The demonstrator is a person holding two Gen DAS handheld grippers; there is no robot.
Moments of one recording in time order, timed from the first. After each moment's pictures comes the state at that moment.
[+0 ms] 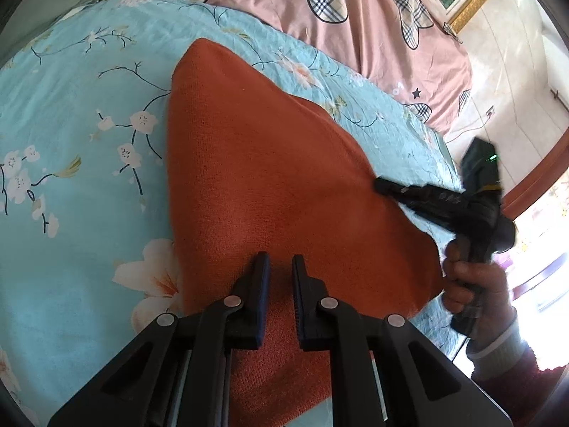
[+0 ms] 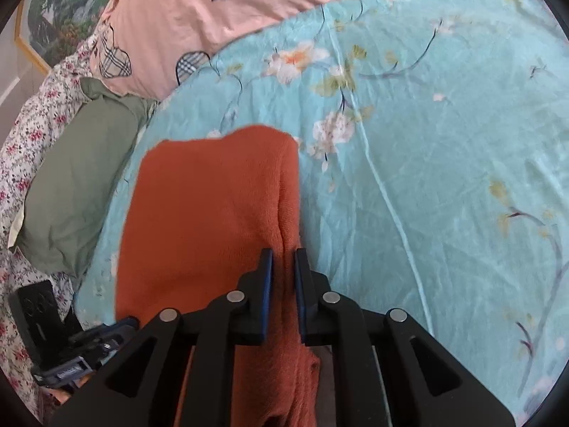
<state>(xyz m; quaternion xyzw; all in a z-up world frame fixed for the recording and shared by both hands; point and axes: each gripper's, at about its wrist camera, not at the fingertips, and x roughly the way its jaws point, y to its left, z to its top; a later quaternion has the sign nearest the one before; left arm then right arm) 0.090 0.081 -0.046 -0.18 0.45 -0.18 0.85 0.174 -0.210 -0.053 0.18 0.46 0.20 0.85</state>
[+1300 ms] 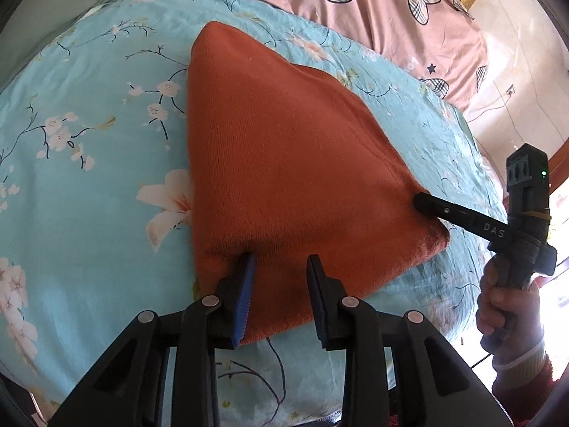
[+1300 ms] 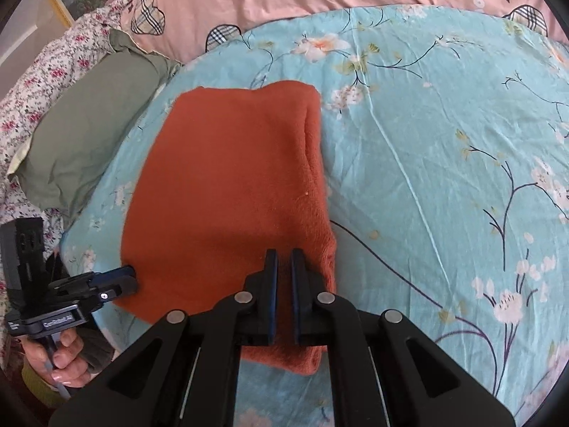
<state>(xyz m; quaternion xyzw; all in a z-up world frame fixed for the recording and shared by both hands) 0.039 0.068 -0.039 -0.14 0.49 -0.14 0.85 0.083 -0.201 -0.047 0.10 0.46 0.21 0.85</state>
